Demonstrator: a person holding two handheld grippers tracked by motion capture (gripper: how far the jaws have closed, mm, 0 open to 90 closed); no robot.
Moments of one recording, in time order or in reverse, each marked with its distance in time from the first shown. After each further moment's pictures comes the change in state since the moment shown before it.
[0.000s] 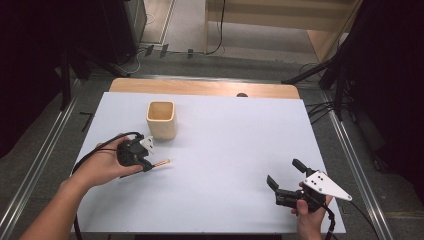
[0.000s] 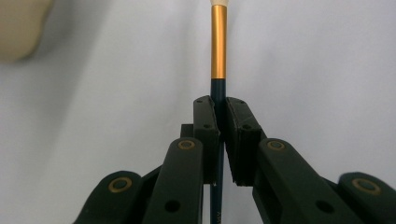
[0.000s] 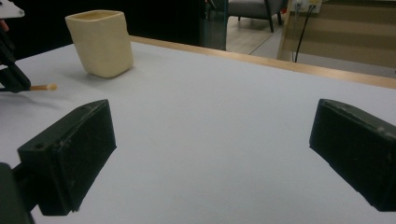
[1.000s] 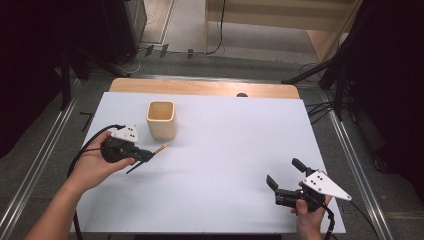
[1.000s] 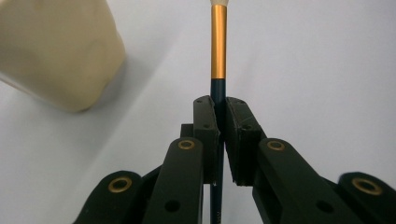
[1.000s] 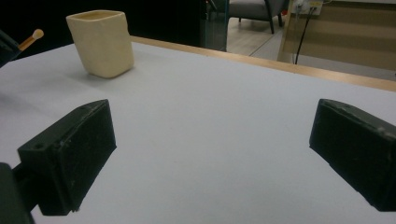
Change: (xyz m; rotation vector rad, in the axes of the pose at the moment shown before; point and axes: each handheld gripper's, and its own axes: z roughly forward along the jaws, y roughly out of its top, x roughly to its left) left arm -0.004 -0.018 -0.036 -0.370 0.014 -0.088; right arm 0.000 0.000 0.001 -0.002 0.001 -0.007
